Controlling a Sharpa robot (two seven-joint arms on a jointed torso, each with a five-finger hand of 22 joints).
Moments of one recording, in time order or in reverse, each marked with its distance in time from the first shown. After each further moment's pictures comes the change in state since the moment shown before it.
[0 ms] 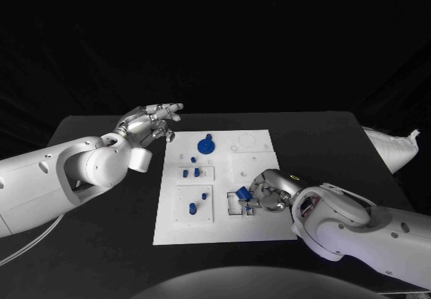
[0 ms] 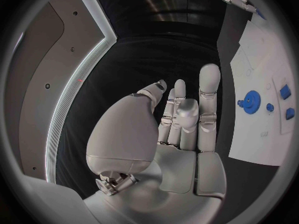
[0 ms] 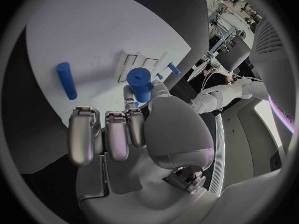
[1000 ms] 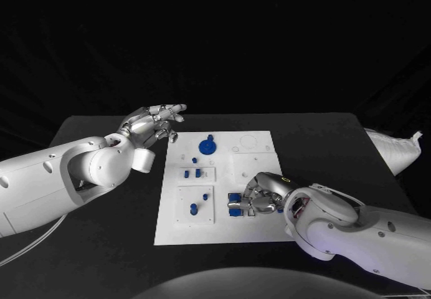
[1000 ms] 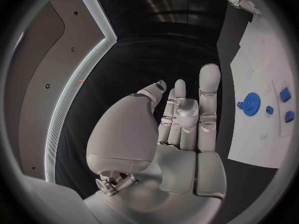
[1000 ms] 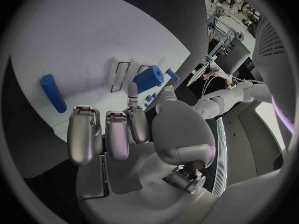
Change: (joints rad) left arm 0.000 0.007 0.000 0.001 0.000 0.001 -0.002; left_hand -0.004 0.004 -0.001 0.004 0.000 -0.007 0.000 0.000 0.000 0.000 0.000 0.003 -0.001 0.000 0.000 0.000 0.000 0.000 0.000 0.000 -0.004 -0.001; right arm 0.002 0.053 0.000 -0.029 -0.013 0.043 -0.034; right_hand -0.232 -0.052 -0.143 0.004 -0.328 0.042 -0.031 0.020 0.129 0.001 -0.013 -0.091 0.000 -0.004 -0.004 -0.005 0.000 0.000 0.000 0.000 -0.012 -0.024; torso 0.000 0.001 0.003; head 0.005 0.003
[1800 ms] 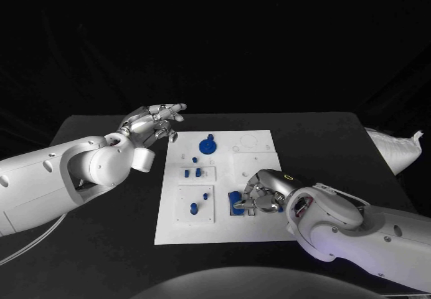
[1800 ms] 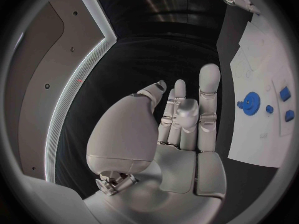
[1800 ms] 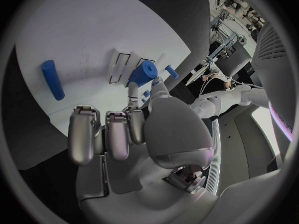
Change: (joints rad) left arm 0.000 -0.002 0.000 -0.001 0.000 0.000 -0.002; left_hand 0.000 0.000 0.001 0.001 0.000 0.000 0.000 0.000 0.000 0.000 0.000 0.002 0.000 0.000 0.000 0.000 0.000 0.000 0.000 0.000 0.000 0.000; right arm 0.001 -0.017 0.001 0.025 -0.068 -0.023 0.003; right_hand 0.258 0.027 0.113 -0.115 0.030 0.008 -0.008 0.002 0.048 -0.003 0.004 0.011 0.007 0.004 -0.003 -0.001 0.000 0.000 0.000 -0.007 -0.004 0.018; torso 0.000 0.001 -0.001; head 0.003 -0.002
